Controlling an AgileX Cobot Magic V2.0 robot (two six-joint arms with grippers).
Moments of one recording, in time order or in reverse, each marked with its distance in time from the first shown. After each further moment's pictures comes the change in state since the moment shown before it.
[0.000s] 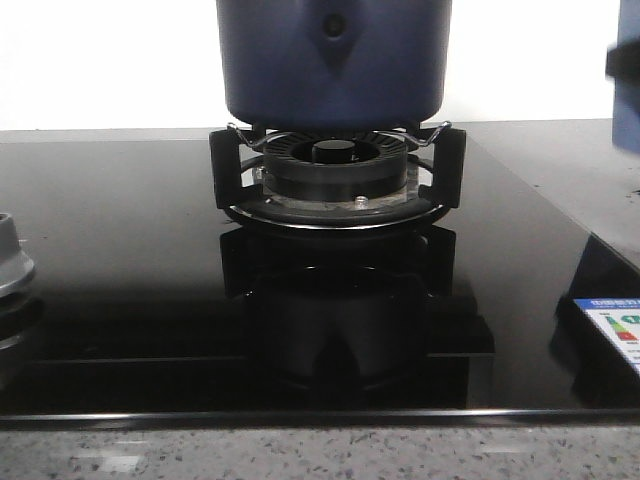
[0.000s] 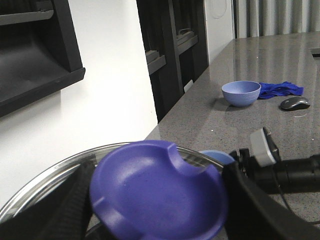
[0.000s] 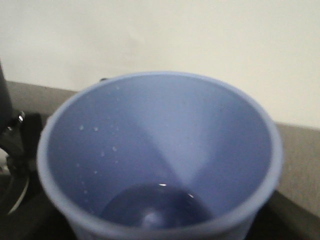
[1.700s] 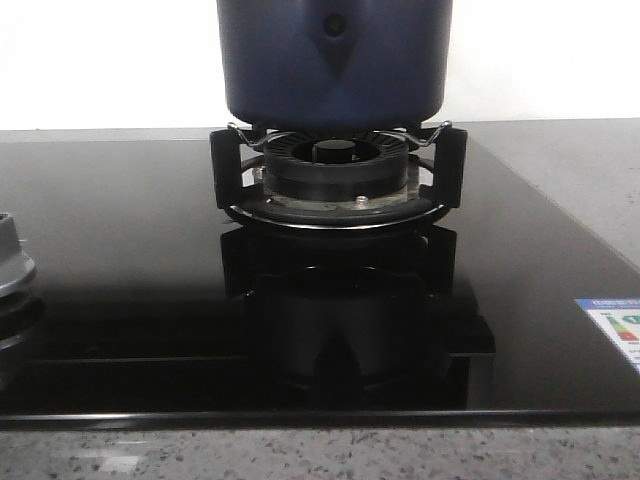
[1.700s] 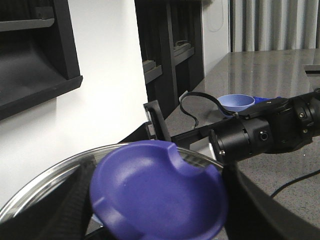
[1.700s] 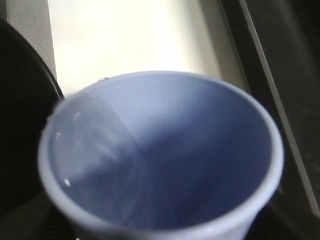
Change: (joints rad) left arm 0.000 0.000 0.000 -0.044 0.007 -0.020; right arm 0.312 0.203 -0.810 -1.090 0.488 0.000
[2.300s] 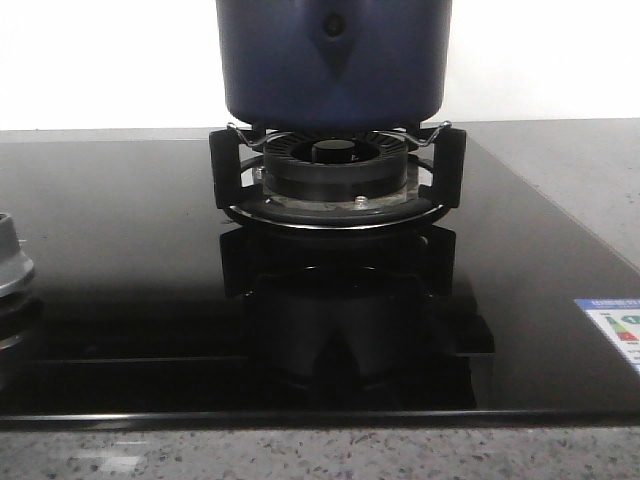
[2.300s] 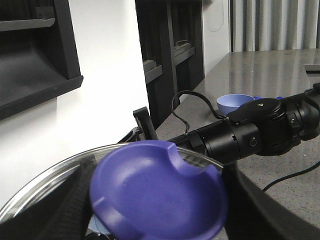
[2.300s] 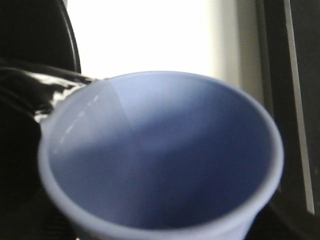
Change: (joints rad) left arm 0.000 0.000 0.000 0.000 0.000 0.000; right arm 0.000 0.038 -0.032 -0.203 0.054 0.000
